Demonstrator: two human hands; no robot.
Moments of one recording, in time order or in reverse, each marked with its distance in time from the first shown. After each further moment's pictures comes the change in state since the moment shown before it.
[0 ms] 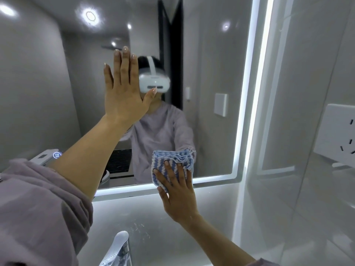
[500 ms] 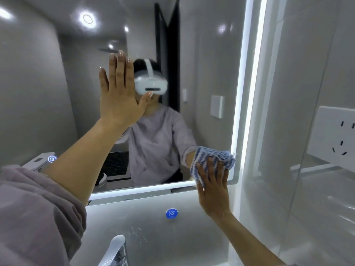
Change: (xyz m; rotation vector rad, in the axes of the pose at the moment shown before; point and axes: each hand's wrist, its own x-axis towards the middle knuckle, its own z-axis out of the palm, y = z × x) left_hand 0.000 0.001 0.002 -0.019 -0.005 0.001; right_hand -0.023 0.100 -0.015 0.040 0.025 0.240
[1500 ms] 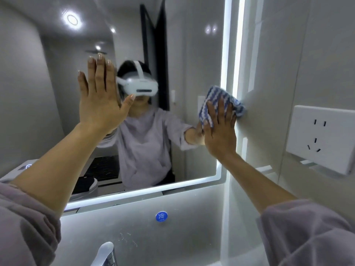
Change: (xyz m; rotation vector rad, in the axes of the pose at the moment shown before) left_hand 0.000 -0.001 0.002 -0.001 0.018 0.011; right_hand 0.147 0.023 -0.091 -0.050 0.214 0.098
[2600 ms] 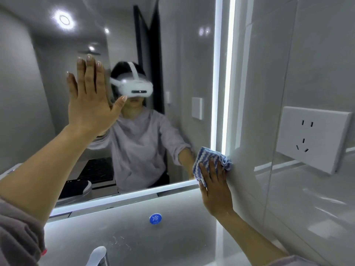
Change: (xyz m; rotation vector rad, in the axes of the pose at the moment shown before) left_hand 0.000 -0.001 0.002 -0.024 0.020 0.017; right_hand -0.158 0.046 0.038 -0.104 -0.180 -0.142
